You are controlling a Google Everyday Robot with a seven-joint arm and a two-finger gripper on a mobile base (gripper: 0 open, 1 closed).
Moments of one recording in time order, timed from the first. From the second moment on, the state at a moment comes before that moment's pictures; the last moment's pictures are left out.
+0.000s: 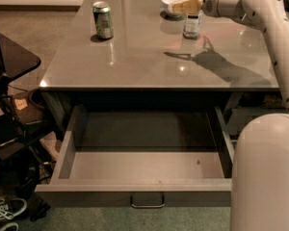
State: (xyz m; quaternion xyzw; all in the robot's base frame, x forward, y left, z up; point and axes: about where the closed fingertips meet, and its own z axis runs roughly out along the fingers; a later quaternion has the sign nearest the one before) arm 0.881 -0.176 0.979 -0.26 0.72 0.15 0.63
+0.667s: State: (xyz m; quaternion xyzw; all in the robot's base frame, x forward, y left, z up) arm 0.900 -0.177 0.966 -0.23 0.74 0.14 0.62
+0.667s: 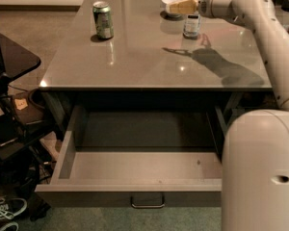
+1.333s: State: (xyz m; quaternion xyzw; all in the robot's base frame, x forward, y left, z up) arm 0.903 -0.185 0.968 -0.20 0.75 0.15 0.62
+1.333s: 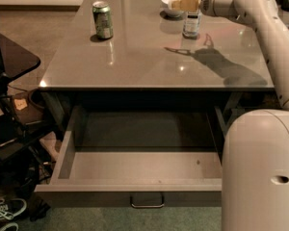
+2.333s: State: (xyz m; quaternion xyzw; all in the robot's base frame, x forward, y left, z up) arm 0.926 -0.193 0.953 -0.16 0.76 0.12 0.62
